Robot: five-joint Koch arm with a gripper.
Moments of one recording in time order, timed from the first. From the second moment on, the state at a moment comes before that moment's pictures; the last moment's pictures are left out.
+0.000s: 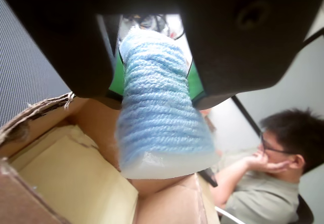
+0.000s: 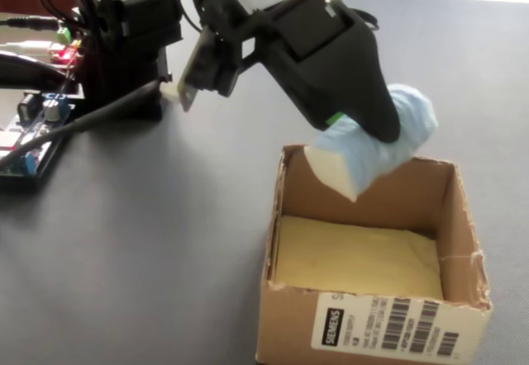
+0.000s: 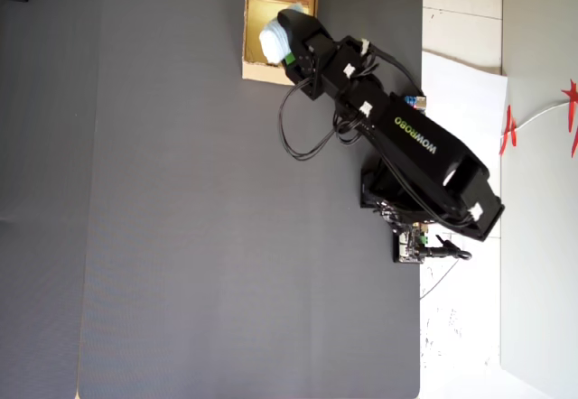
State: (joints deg) arm 43.9 106.0 133.5 -2.0 66.9
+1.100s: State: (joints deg) arm 30.3 116.5 139.7 0.6 72.6
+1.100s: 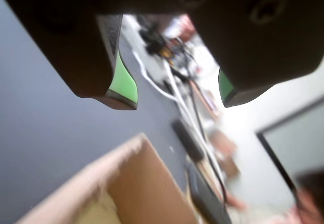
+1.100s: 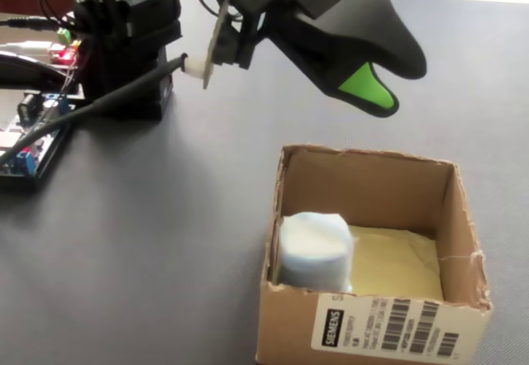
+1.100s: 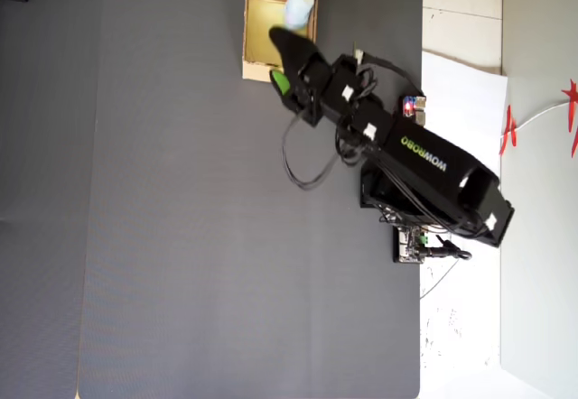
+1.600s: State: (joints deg) arm 9.1 130.6 159.6 0.4 100.5
